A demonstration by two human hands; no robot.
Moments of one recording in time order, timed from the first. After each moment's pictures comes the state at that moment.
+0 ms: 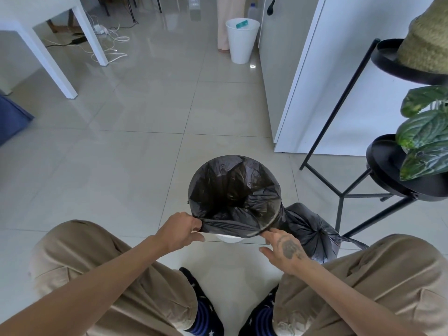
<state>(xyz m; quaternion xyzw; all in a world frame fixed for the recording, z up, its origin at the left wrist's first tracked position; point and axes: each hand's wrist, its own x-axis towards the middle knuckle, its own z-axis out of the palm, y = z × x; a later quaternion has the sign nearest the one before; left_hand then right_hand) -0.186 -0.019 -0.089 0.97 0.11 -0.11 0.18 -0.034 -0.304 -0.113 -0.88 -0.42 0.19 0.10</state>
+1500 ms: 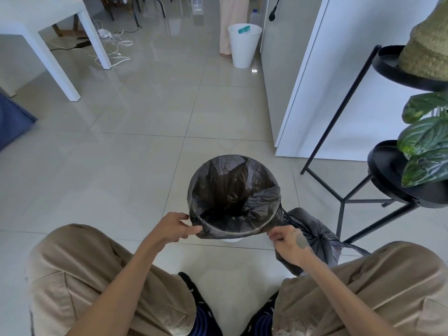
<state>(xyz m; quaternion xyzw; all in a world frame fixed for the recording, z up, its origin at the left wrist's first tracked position) -0.186 -0.009 -0.076 0.75 0.40 -0.13 0.52 -0.008 -0.299 -0.099 -0.90 -0.22 0.29 0.22</state>
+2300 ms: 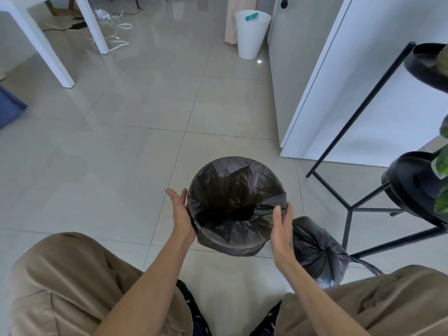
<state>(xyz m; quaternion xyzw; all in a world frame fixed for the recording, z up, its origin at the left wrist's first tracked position) -0.111 -0.028 -0.083 0.31 0.48 0.20 0.80 -0.008 -0.224 -0.103 -0.75 0.03 0.22 0.62</state>
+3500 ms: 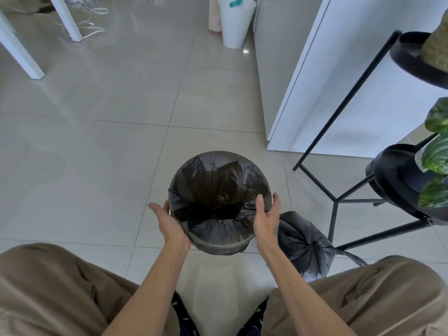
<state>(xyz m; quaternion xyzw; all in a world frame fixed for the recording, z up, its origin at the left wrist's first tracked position) -0.099 -0.050 -0.110 0.22 0.53 0.29 0.76 0.013 -0.204 -0.107 -0.77 0.07 0.19 0.61</state>
